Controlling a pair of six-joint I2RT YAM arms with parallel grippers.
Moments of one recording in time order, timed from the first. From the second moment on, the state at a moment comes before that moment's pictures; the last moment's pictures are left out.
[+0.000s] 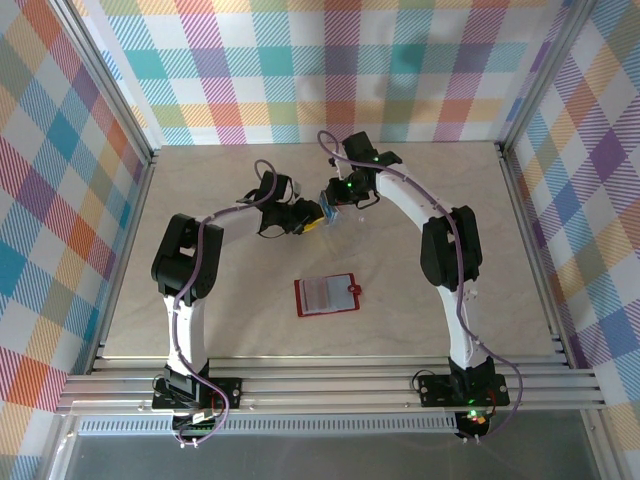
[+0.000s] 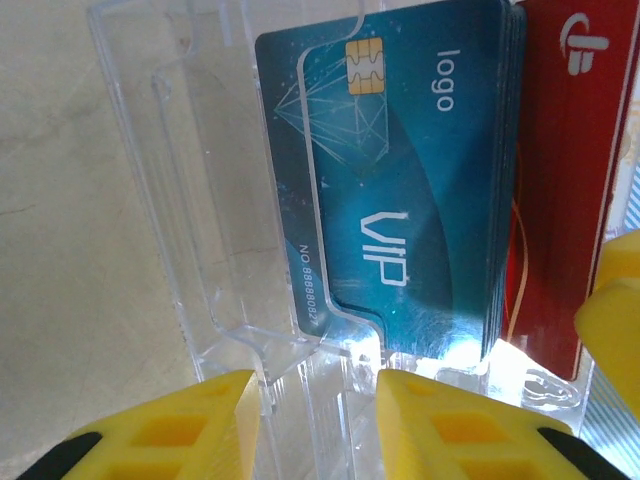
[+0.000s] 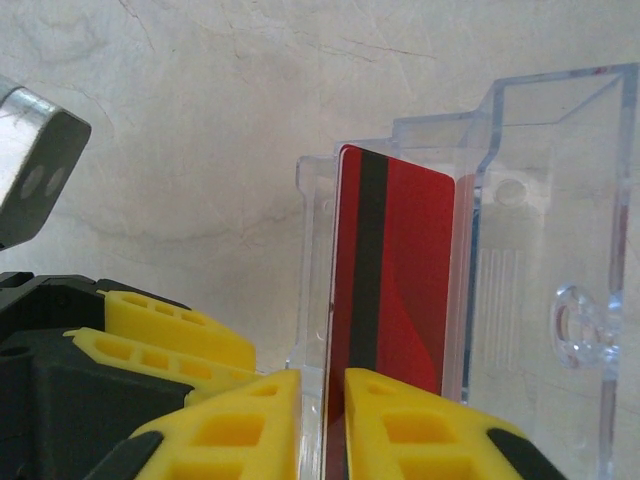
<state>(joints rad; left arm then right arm) -0.38 2.06 1.36 -0.13 0.56 -0.86 0.48 2.24 2.01 -0.81 -0.31 0.18</state>
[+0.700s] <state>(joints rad) -0.38 2.06 1.45 -0.14 0.57 -0.87 0.48 2.22 2.01 -0.83 -0.25 0.21</state>
